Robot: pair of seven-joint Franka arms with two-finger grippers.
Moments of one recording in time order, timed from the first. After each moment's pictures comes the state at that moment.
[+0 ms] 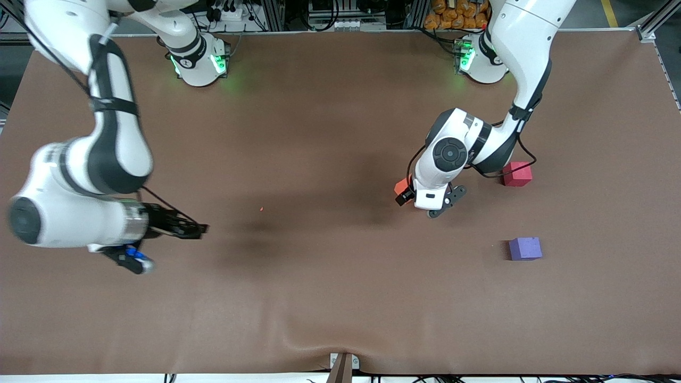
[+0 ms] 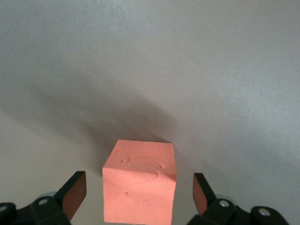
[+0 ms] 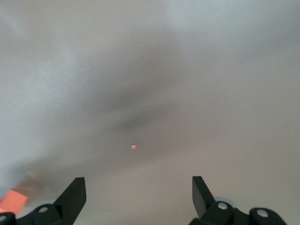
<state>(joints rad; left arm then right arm) -0.33 0.48 -0.22 -1.96 0.02 2.34 -1.20 0.23 0.56 -0.19 -1.29 0.35 1.60 0.37</state>
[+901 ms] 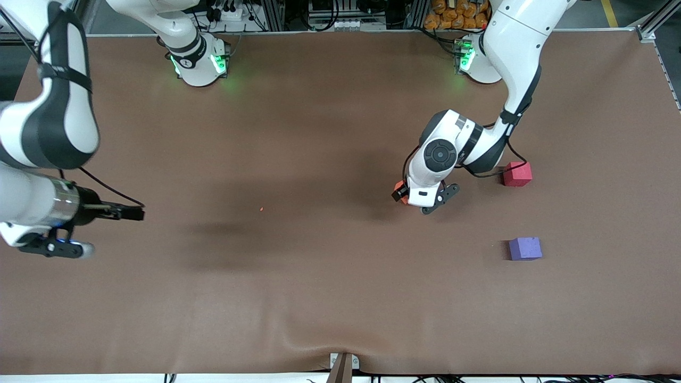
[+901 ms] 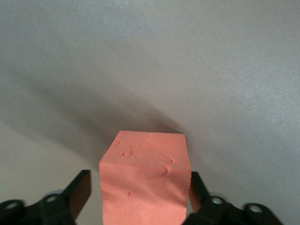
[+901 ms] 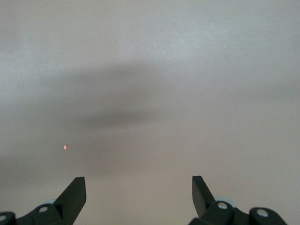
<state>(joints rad) -0.36 0.51 -0.22 -1.97 0.02 2.35 -1.21 0.11 0.42 -0.13 -1.31 0.08 1.56 0.08</state>
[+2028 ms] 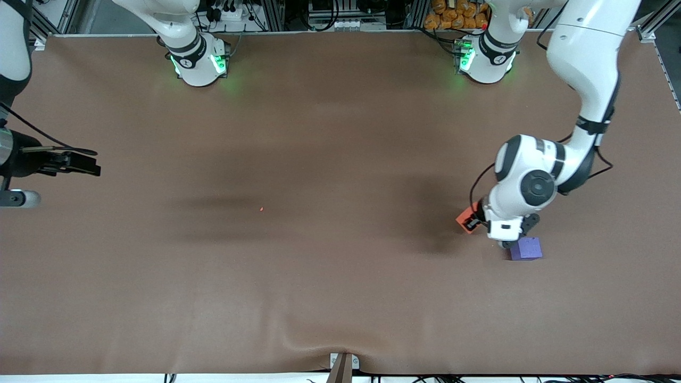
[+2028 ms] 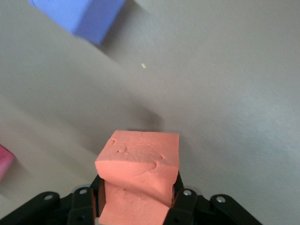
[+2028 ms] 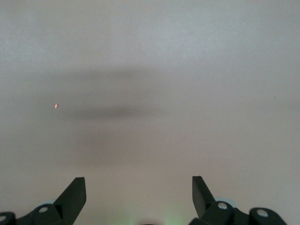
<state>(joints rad) -0.03 0.50 -0.19 -1.88 0.09 2.26 -0.89 -0.15 0.24 0.15 -1.38 -0.03 1.43 0.00</state>
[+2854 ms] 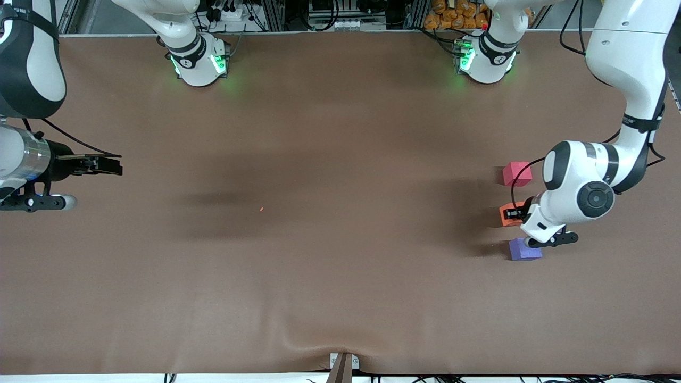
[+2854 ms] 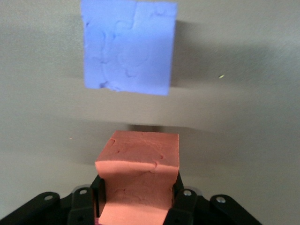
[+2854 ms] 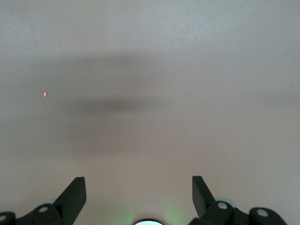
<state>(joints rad) 0.15 0.50 -0.19 -1.89 0.17 2.18 -0.22 -0.15 0.22 0.15 -1.52 -0.03 1.49 0.01</state>
